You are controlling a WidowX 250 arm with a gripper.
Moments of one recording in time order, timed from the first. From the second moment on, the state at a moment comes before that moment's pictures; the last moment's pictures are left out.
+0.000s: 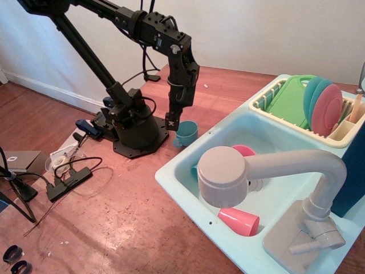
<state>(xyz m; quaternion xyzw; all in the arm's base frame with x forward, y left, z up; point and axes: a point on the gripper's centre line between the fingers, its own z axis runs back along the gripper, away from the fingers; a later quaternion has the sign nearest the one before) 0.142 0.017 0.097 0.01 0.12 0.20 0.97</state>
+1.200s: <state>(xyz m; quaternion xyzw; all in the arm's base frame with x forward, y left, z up) 0.149 0.014 0.049 0.02 0.17 0.18 0.97</state>
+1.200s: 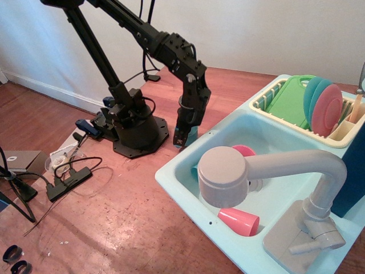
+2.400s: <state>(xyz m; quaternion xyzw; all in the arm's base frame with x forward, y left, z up) 0.147 0.009 0.055 0.05 0.17 0.20 0.96</state>
